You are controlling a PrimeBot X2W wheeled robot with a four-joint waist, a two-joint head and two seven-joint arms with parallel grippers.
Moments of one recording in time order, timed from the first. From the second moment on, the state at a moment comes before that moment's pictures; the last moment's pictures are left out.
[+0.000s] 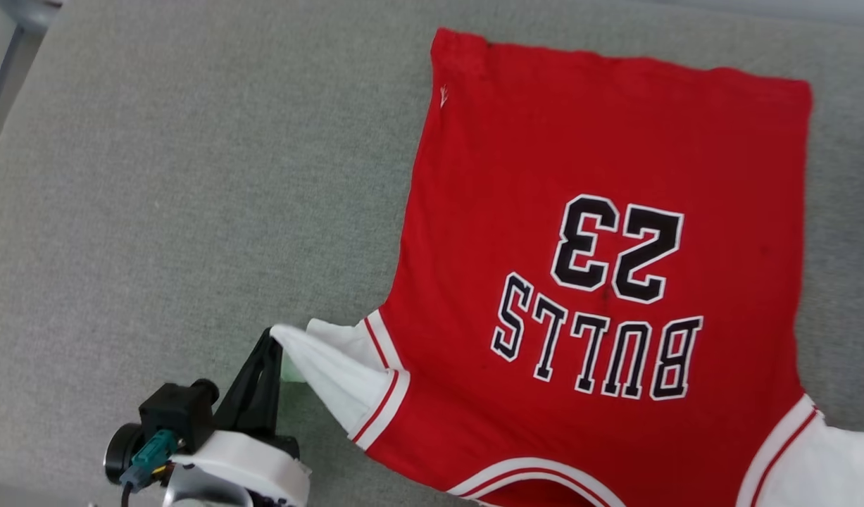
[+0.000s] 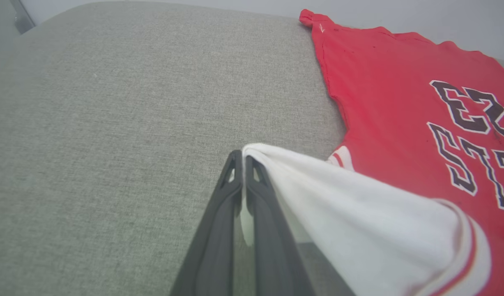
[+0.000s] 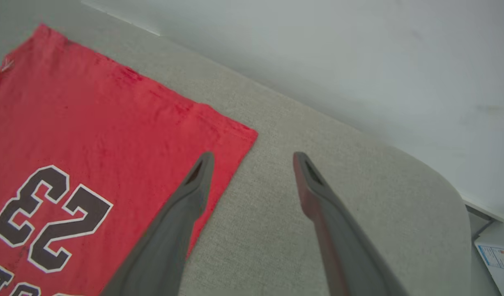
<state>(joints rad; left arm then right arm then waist) -0.08 0.48 -0.50 -0.02 -0.64 0.28 -0.26 -0.76 -0.65 0.13 0.11 0.50 0.13 0.81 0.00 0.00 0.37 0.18</state>
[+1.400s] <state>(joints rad) -0.19 0.32 -0.42 0.06 -0.51 0.15 -0.27 -1.03 -0.64 0.26 0.43 0.52 0.13 1.00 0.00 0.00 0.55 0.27</state>
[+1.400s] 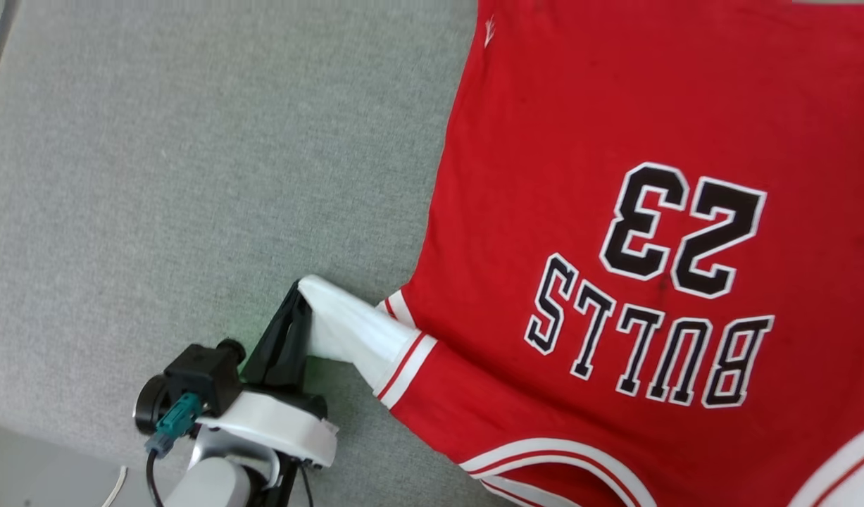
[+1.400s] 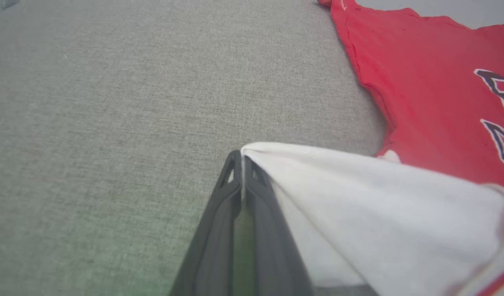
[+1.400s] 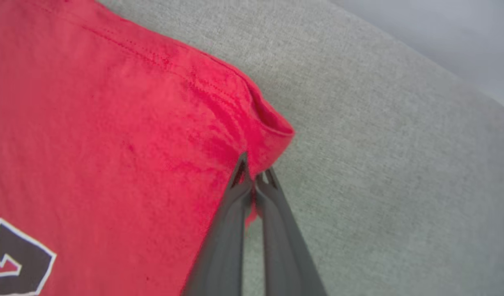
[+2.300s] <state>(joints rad) 0.04 0.41 -0.35 -0.01 -0.56 0.24 -0.25 -0.11 -0.85 0.25 0.05 0.78 0.13 0.73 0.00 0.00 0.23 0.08</state>
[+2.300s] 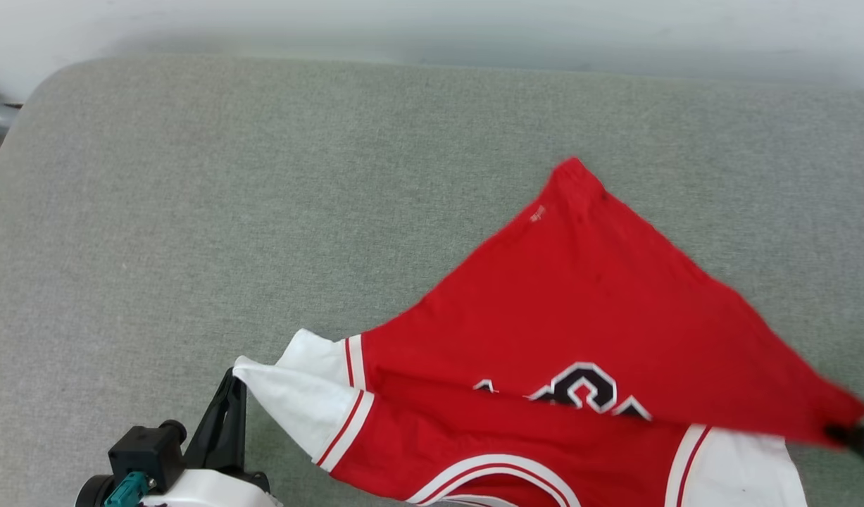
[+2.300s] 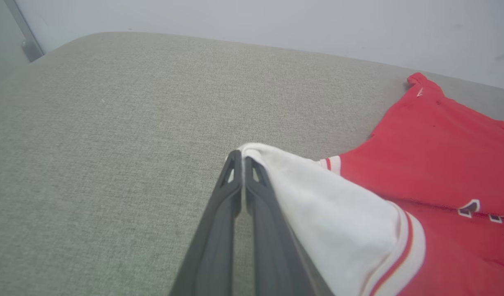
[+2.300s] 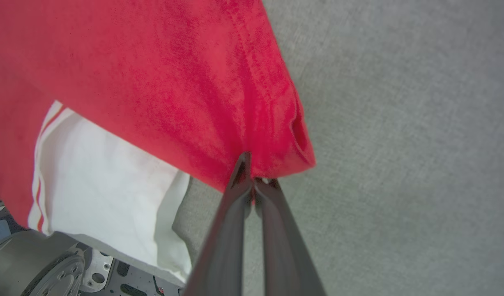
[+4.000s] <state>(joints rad) -0.07 0.37 -0.41 -0.03 -0.52 0.22 -0.25 -0.86 -0.69 0.59 0.12 0.67 0.13 0.97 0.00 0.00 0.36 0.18</state>
